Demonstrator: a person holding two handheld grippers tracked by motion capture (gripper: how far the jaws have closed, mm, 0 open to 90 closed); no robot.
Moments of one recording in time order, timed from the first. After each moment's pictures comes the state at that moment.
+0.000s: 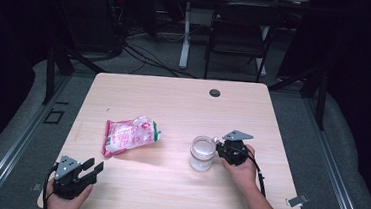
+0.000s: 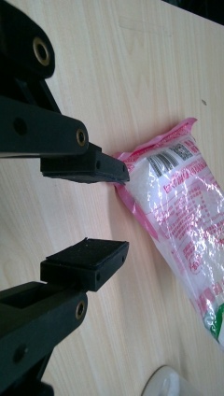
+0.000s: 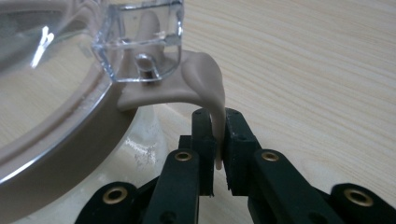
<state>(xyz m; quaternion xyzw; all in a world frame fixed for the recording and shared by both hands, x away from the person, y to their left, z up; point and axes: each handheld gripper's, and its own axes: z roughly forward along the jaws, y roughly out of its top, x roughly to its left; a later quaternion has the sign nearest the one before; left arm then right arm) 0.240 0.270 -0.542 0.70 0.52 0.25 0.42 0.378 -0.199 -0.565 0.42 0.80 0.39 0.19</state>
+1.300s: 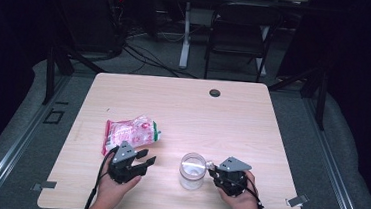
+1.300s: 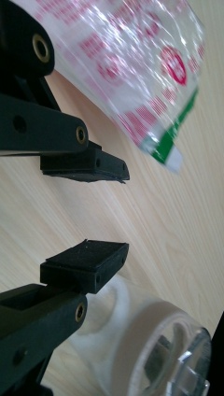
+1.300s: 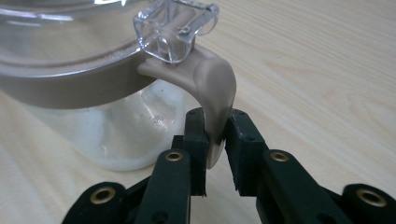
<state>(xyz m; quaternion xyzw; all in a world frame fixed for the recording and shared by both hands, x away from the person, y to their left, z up) 0.294 0.149 -0.530 0.79 0.38 0.17 0.46 0.285 -0.183 -0.557 0.38 0.82 0.38 0.20</state>
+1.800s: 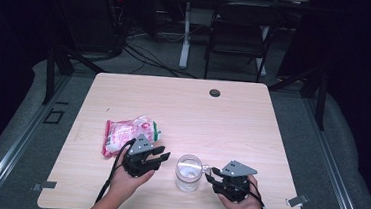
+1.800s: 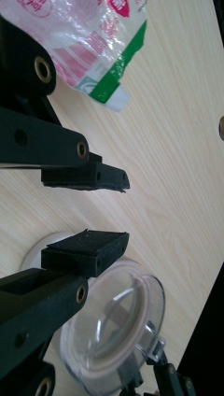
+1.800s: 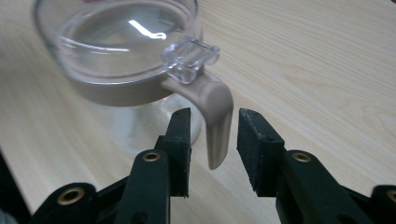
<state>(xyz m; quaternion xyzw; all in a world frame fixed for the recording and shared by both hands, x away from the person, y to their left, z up) 0.305 0.118 -0.504 0.81 0.34 0.14 0.46 0.267 -0.187 -0.541 0.36 0.82 0.41 0.18</state>
